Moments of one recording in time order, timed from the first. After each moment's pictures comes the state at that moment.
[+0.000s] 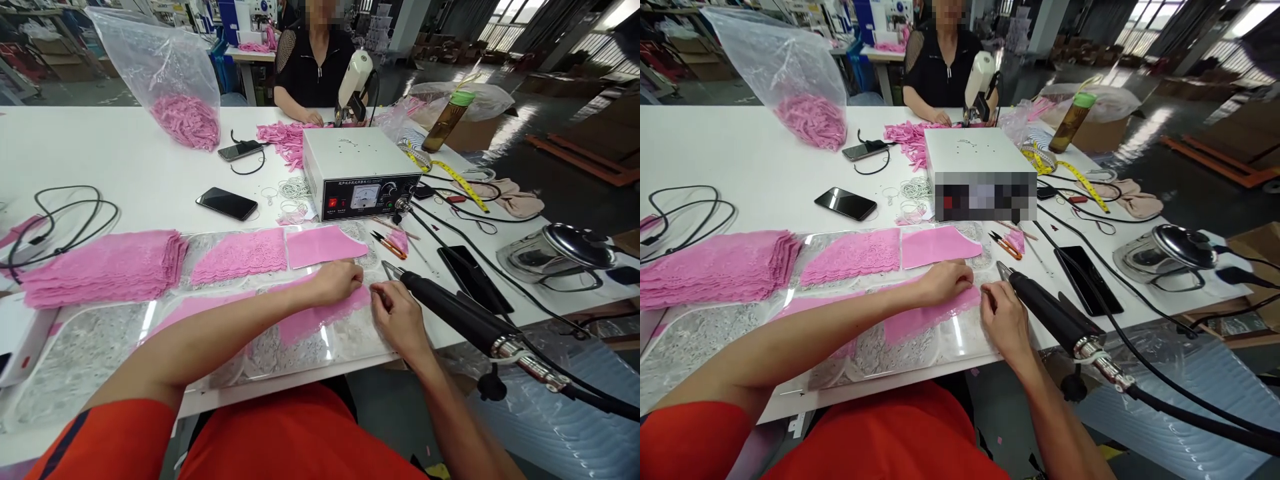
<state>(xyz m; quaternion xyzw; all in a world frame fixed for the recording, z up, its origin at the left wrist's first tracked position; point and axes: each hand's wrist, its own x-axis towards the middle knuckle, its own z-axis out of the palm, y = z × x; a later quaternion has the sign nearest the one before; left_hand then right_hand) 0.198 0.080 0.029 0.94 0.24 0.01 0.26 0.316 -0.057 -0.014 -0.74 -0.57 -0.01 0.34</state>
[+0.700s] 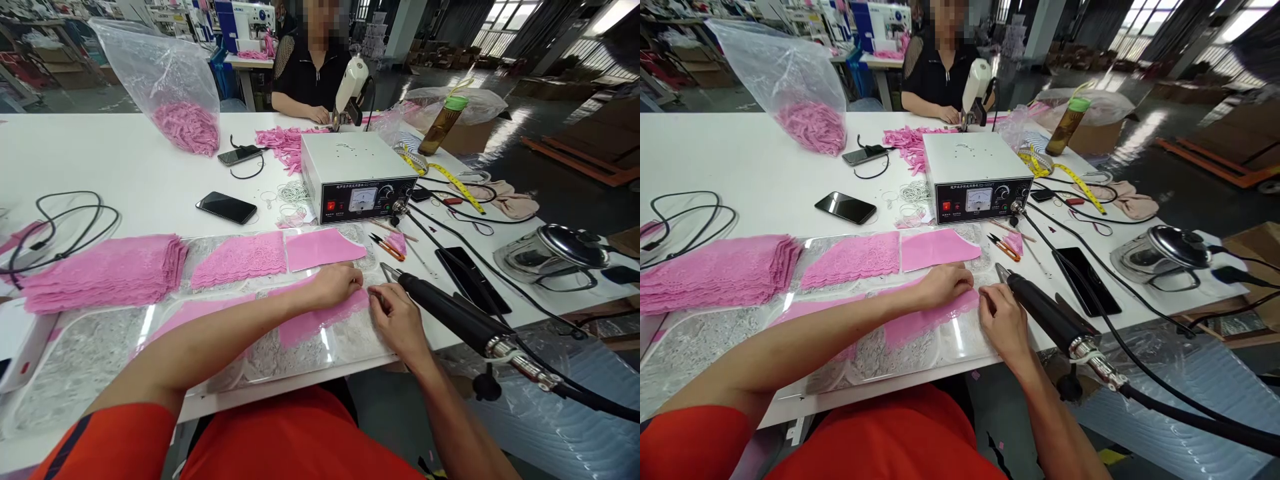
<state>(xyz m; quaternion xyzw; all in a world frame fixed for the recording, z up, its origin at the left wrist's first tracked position) 0.195 0.081 0.020 0.93 0.23 0.05 0.29 0.316 -0.057 -0.019 -0.73 -0.57 -0.01 0.38</state>
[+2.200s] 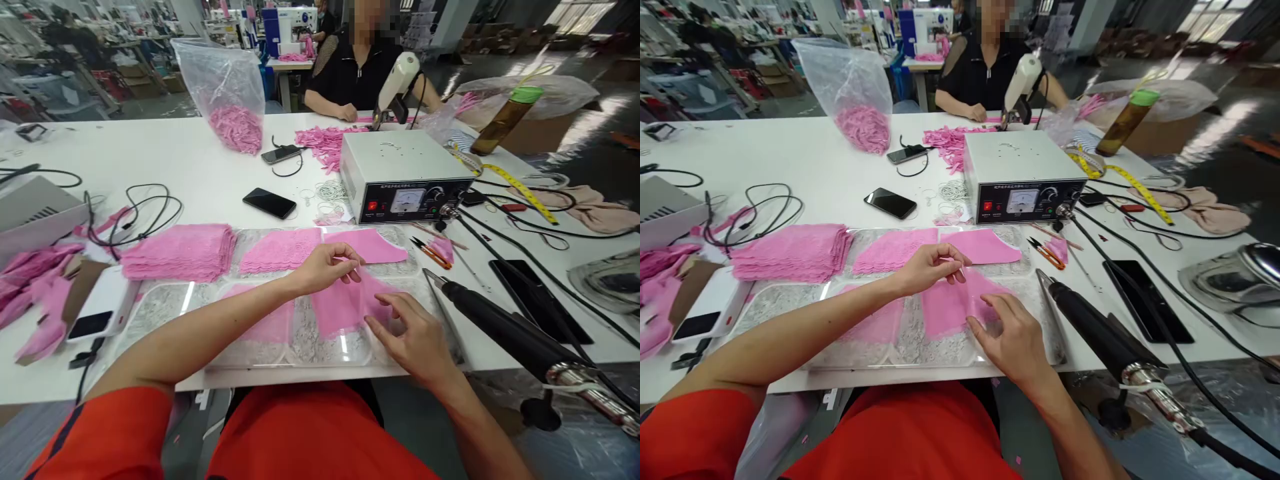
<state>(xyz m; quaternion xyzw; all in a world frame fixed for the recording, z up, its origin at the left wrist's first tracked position) 0.109 0.101 0.050 0.69 0.26 0.23 0.64 0.264 -0.055 0.013 -0.63 -0.69 -0.03 0.35</state>
